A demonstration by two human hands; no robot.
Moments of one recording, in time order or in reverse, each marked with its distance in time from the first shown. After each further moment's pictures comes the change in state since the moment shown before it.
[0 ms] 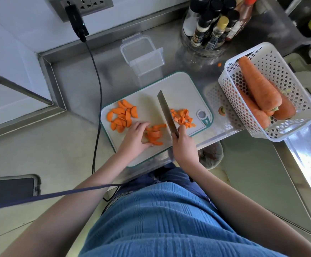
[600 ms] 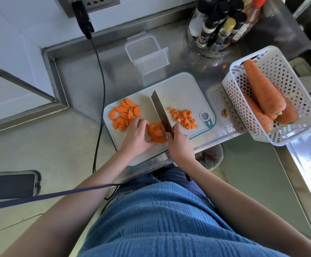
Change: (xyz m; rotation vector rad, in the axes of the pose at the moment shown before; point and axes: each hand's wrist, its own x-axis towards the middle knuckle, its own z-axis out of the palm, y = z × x) left_hand 0.002 0.003 0.001 0.064 0.109 0.030; right_hand 0.006 -0.016 0.005 0.004 -0.101 -0.032
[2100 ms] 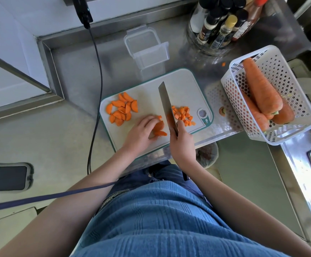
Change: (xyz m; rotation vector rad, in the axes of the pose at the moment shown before) left_hand -0.001 0.012 0.015 -0.010 0.089 0.200; right_hand -0.013 0.008 -0.007 0.066 0.137 -0.047
